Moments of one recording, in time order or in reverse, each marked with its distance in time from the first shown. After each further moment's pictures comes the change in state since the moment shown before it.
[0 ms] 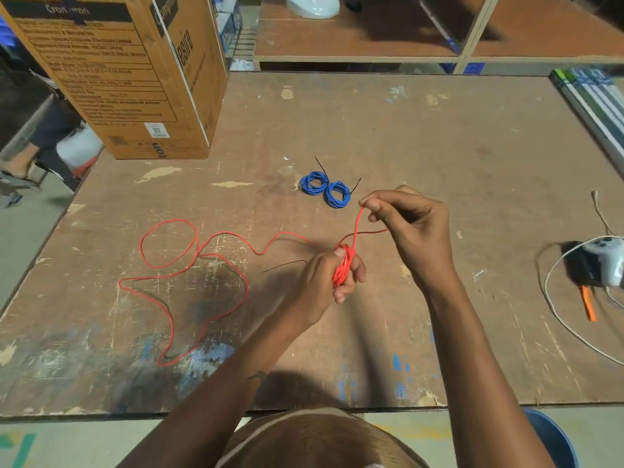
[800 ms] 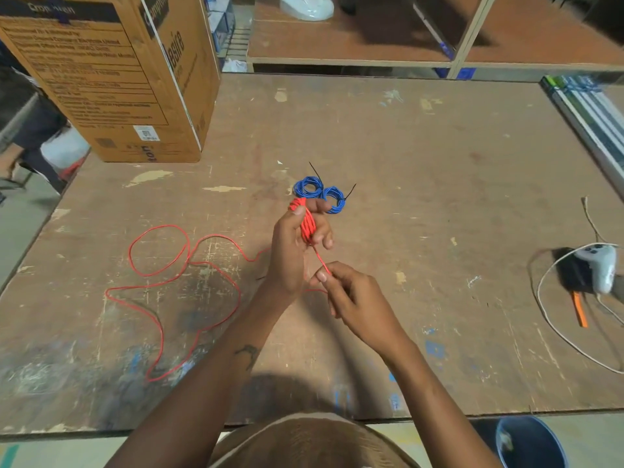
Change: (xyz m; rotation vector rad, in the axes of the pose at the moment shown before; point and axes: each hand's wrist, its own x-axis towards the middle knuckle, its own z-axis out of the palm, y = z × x) left_hand 0.038 0.038 -0.025 -0.307 0.278 0.257; right_hand -0.069 0.033 0.049 -0.266 -0.347 0.260
